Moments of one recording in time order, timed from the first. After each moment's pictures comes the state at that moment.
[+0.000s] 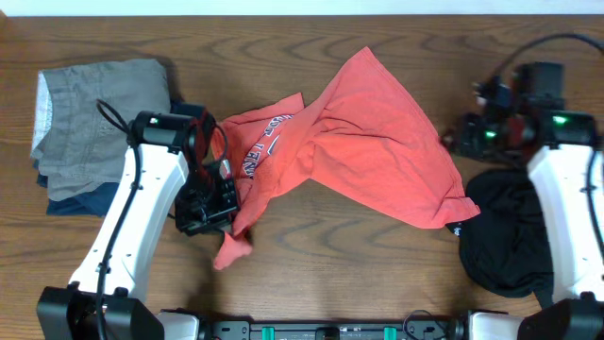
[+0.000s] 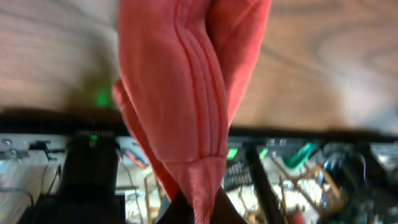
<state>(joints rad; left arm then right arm) -0.15 1.51 1.26 -1.62 0.32 -0.34 -0.01 1.50 1.31 -0.95 -0.34 0.18</state>
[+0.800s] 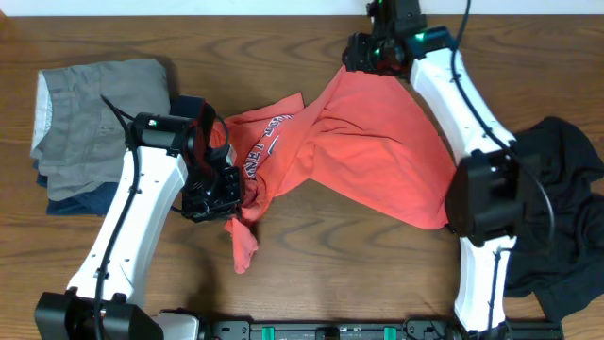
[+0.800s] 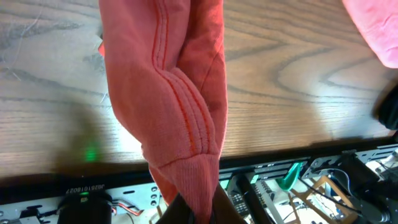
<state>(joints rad) -0.15 1.49 1.26 -1.45 0.36 -0.27 0.29 2.24 2.00 -0.69 -0.17 0.39</state>
